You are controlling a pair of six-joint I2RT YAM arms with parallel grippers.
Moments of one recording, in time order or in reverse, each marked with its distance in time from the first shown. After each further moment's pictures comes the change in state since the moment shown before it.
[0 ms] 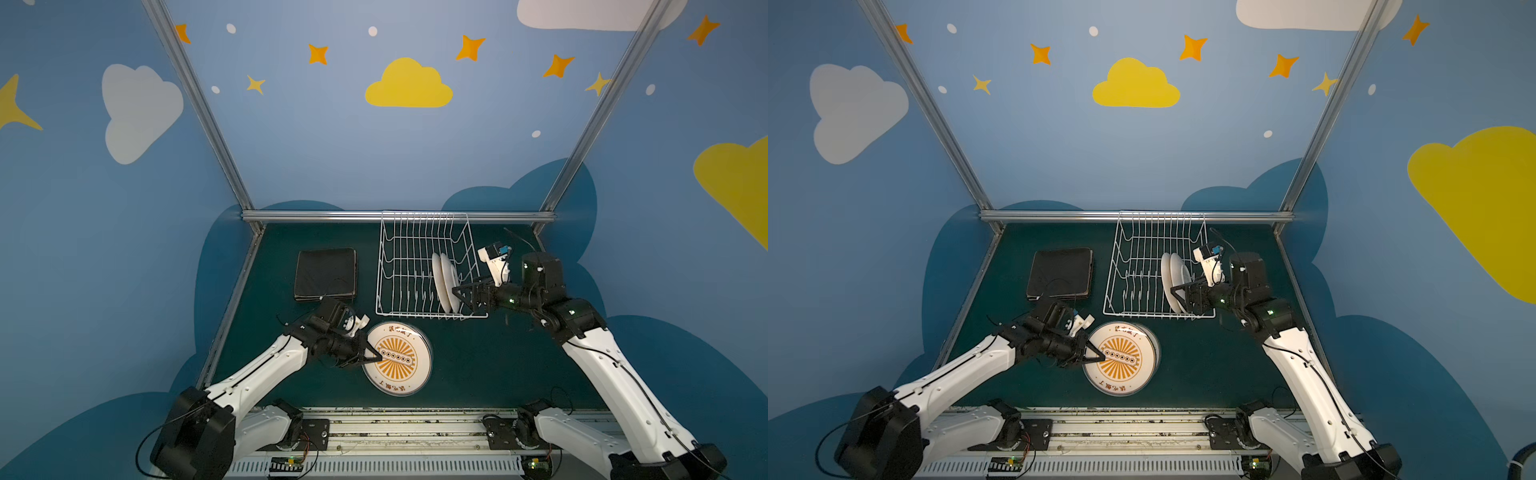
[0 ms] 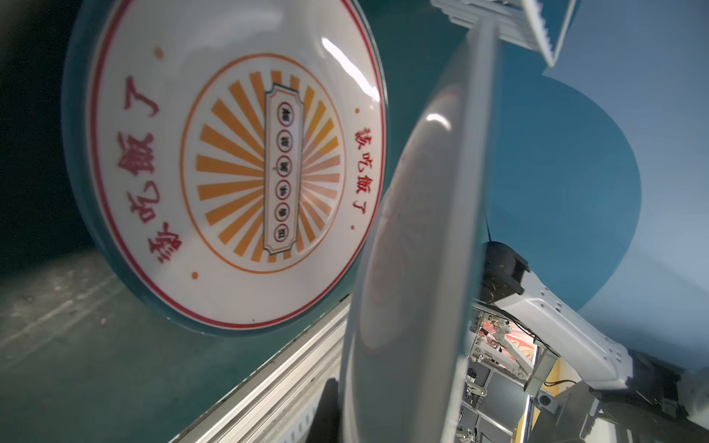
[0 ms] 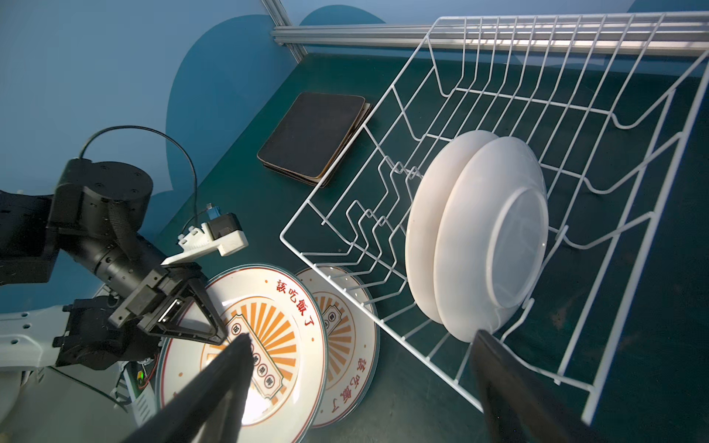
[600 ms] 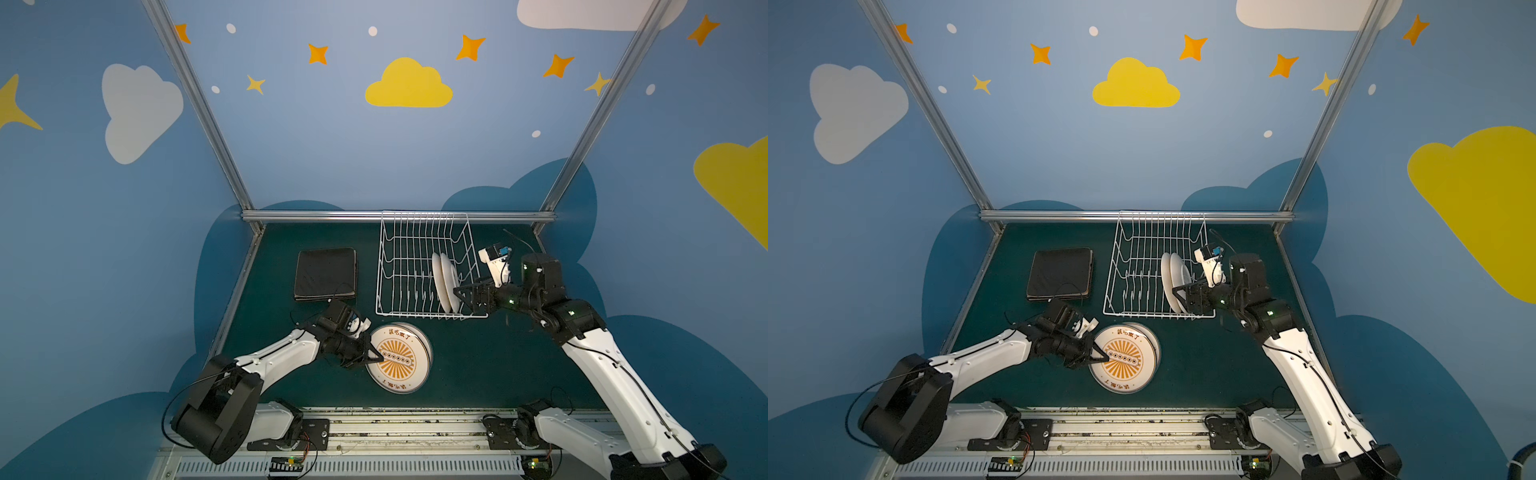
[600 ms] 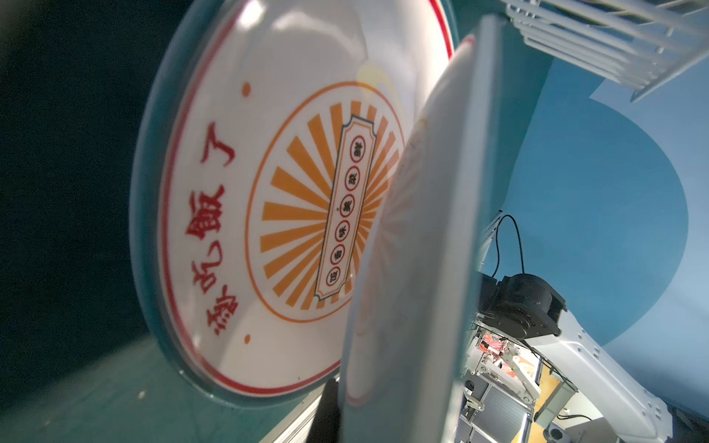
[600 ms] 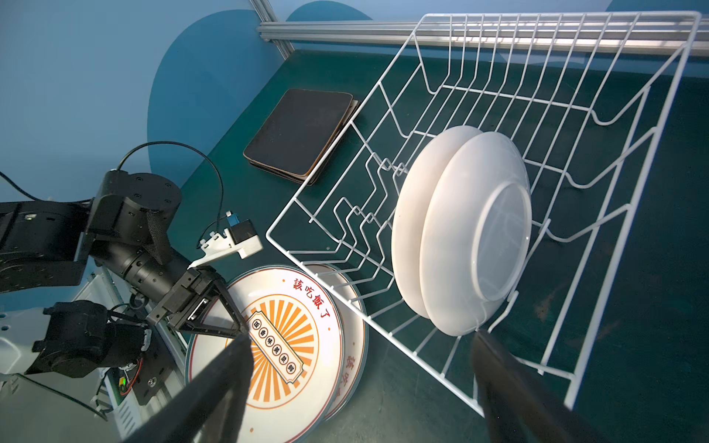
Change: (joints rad) left arm -0.005 0.152 -0.048 0.170 -0.032 -0.028; right arm 0.000 -0.004 -0.008 -0.003 0.033 -0.008
